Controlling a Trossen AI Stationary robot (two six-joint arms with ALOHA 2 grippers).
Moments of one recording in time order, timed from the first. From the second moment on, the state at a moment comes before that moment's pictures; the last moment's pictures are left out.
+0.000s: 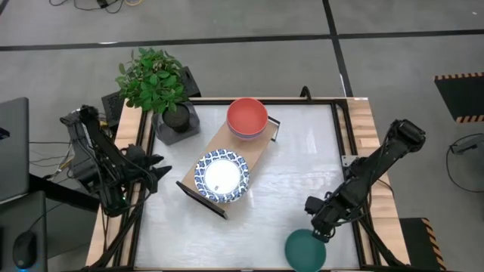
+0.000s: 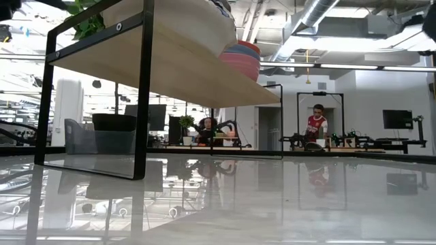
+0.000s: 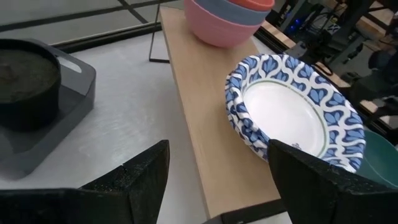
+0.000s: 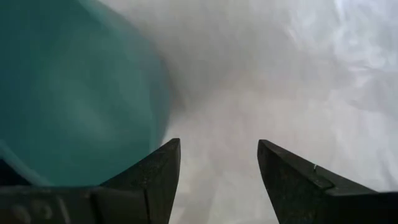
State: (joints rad) left arm -0.99 1.01 1.13 -1.51 -1.04 -1.84; right arm 0.76 1.39 0.89 -0.77 -0.13 1.29
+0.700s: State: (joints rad) left arm -0.96 1.01 1.13 -1.51 -1.03 -1.83; right arm 0.78 1.58 0.89 -0.67 -0.16 1.12
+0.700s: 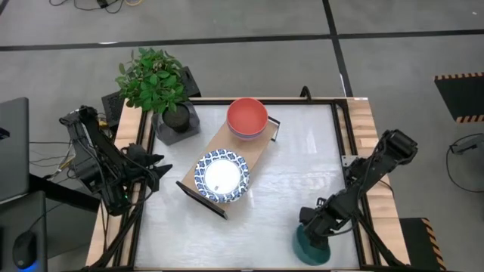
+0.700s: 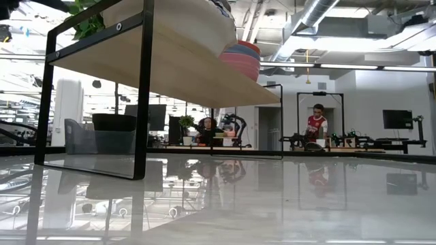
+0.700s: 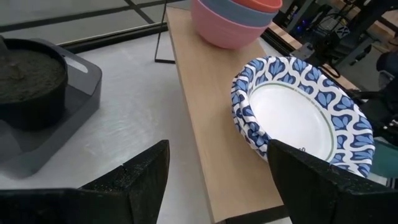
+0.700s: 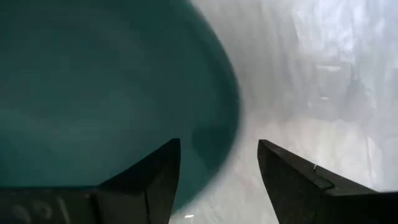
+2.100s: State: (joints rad) left arm -0.96 1.01 1.13 -1.51 -1.03 -1.79; right arm 0.03 1.37 1.61 -1.35 0.16 0.54
